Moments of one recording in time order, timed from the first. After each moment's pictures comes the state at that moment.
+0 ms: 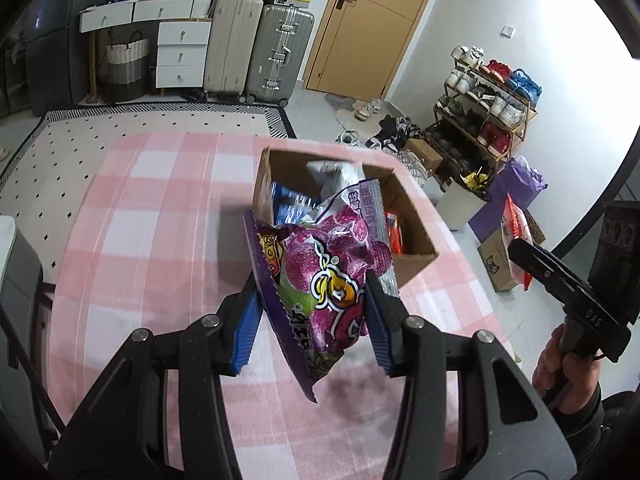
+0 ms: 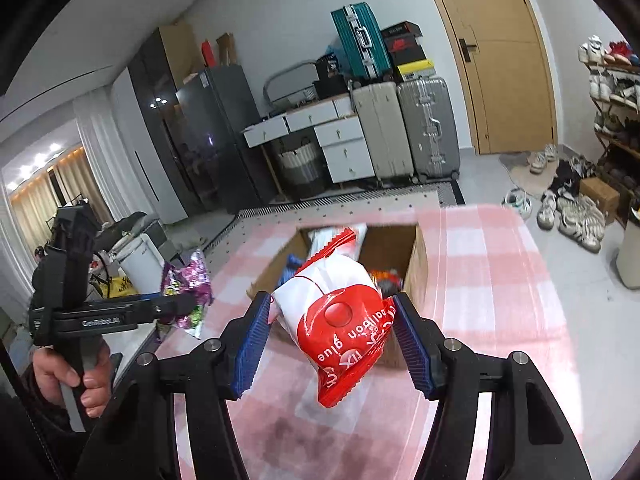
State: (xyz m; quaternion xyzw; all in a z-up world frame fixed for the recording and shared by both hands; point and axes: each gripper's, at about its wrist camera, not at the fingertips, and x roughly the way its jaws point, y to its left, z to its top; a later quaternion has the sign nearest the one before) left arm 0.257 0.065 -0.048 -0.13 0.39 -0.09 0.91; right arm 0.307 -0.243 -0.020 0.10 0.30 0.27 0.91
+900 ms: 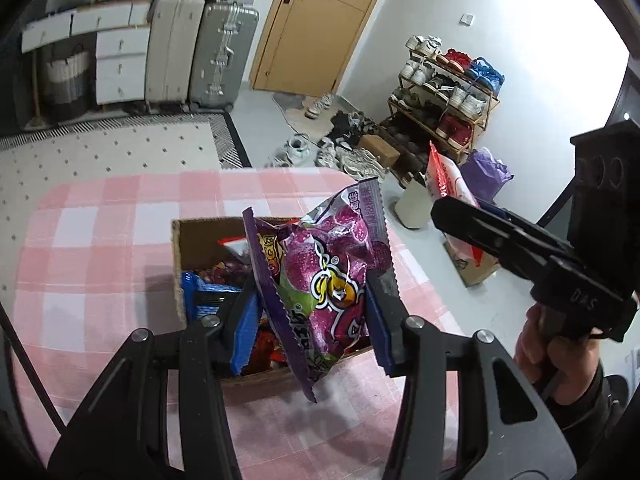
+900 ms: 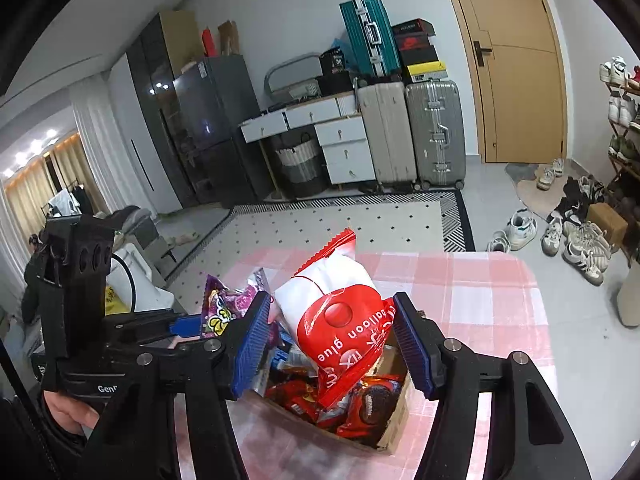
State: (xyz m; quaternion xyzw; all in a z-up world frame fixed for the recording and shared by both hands) left arm 0.383 0.011 -0.027 -0.12 0.39 -0.19 0.89; right arm 0.436 -0.201 0.044 0.07 0.32 0.27 0.91
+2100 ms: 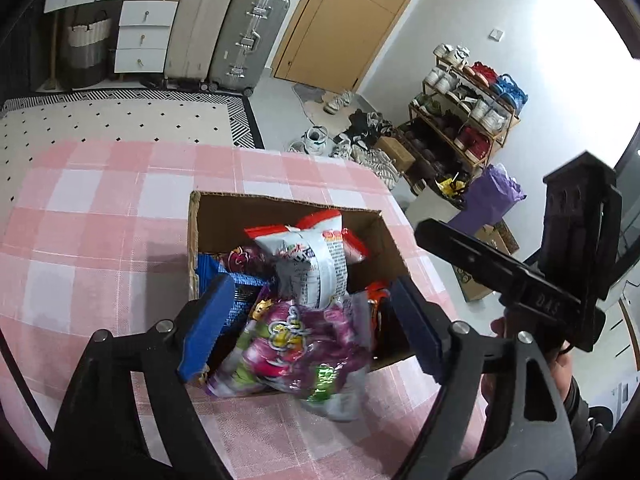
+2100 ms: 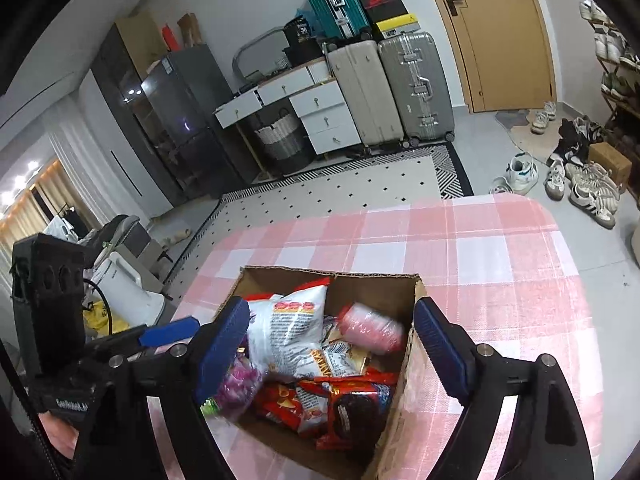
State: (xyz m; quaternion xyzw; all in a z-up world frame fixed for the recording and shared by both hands) left arm 0.416 0.039 -0.086 -0.16 0.41 -0.16 0.88; right arm 0.503 -0.202 -0.050 0.13 0.38 0.26 0.88
